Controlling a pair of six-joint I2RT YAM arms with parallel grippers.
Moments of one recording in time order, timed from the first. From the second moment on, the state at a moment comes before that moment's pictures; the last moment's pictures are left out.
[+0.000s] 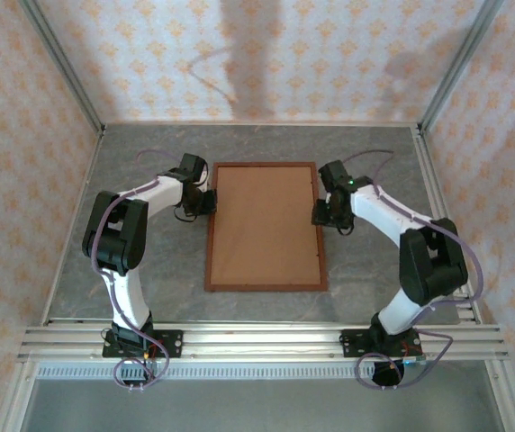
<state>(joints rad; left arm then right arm) -0.20 1.91 1.22 -0.51 0.21 -0.37 0.34 1.66 1.15 -0.76 -0.03 0.46</state>
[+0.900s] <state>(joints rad) -0.20 1.88 1.19 -0.52 0.21 -0.39 0.29 1.97 1.36 -0.68 -0.09 0.39</state>
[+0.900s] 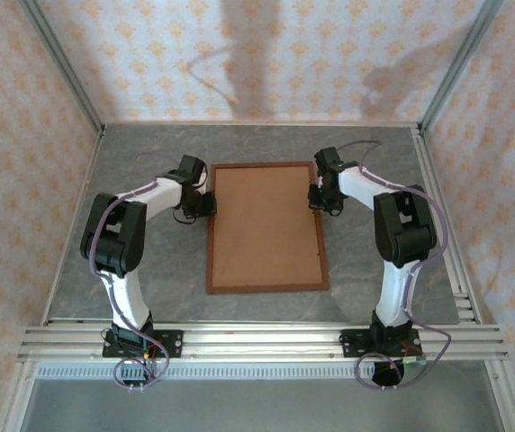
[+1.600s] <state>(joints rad) -0.17 2.01 1.51 -0.60 0.11 -0.38 0.29 1.97 1.36 -0.68 -0.09 0.37</state>
